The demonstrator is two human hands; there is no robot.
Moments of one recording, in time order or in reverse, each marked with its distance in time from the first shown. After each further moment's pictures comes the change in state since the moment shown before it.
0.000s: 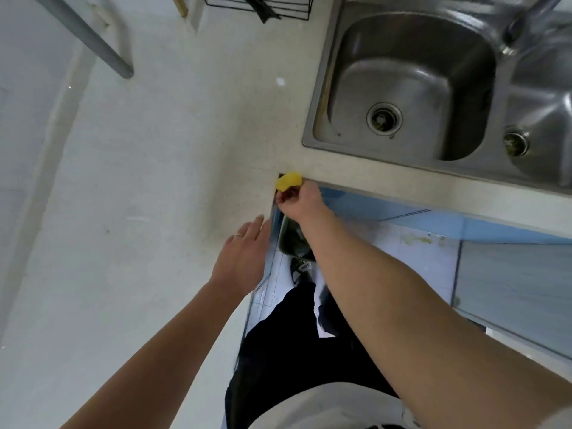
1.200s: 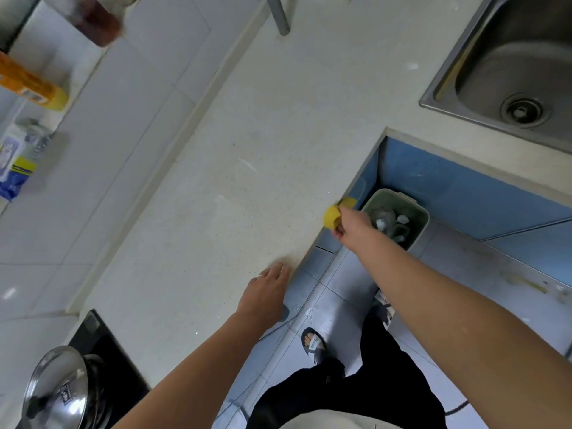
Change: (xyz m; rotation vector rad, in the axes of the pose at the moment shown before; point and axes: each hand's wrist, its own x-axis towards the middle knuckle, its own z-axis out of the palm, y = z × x) left_hand -0.232 0.046 0.120 -0.078 -0.191 -0.439; right_hand -0.056 0.139 -0.112 -0.794 -0.066 0.052
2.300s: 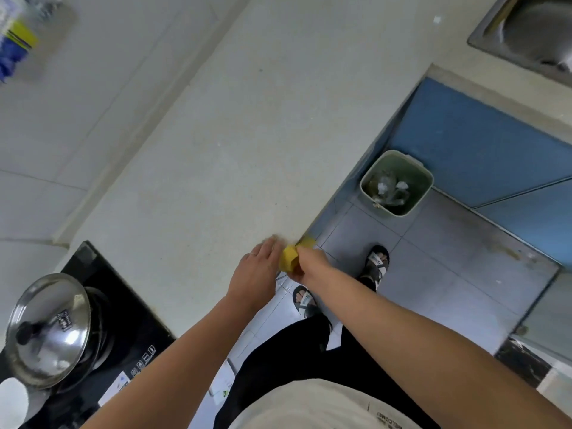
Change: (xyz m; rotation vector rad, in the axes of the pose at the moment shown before) left_hand -0.091 -0.070 0.111 -0.157 0.153 0.023; right_hand -0.106 0.260 0.057 -0.166 -0.043 0.185
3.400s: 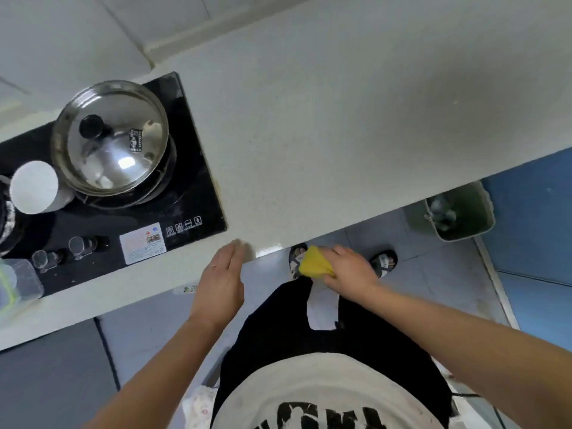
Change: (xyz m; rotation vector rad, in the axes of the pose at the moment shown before) left_hand -0.229 -0.068 0.171 -0.485 0.307 -0.584; right_hand -0.012 0.110 -0.010 -2.184 -0.322 -0.881
